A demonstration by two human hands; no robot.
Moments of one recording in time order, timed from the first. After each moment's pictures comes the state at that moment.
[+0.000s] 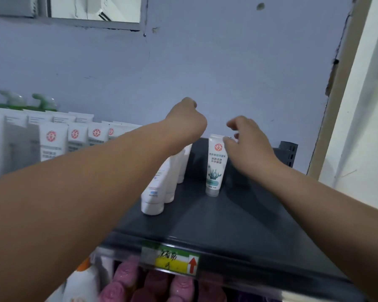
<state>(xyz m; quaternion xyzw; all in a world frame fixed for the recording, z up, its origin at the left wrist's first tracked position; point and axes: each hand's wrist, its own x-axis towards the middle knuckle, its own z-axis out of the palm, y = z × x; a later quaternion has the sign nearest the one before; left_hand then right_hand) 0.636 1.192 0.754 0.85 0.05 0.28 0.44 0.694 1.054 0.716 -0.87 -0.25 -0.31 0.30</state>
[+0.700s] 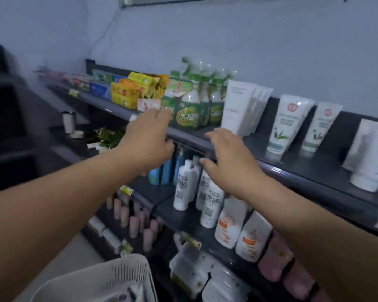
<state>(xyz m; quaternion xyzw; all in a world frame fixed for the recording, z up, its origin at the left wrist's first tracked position) 0.312 1.548 0.624 0.92 0.25 0.30 0.05 0.428 1.404 0.618 -0.83 -0.51 -0.17 0.15</state>
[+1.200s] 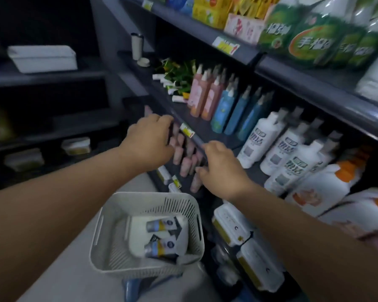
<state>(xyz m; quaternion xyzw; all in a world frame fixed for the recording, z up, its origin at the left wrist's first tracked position) 0.215 1.639 0.460 0.88 0.44 0.15 0.11 0.368 1.540 0.436 -0.79 -0.60 0.06 0.11</state>
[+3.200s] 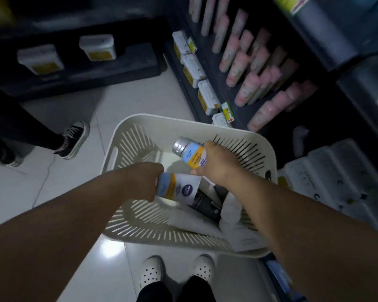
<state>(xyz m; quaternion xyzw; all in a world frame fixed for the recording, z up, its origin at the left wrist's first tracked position) 0.143 1.685 0.077 0.79 0.44 -0.25 0.34 0.344 1.658 0.065 -0.76 -0.57 0.31 -0.01</state>
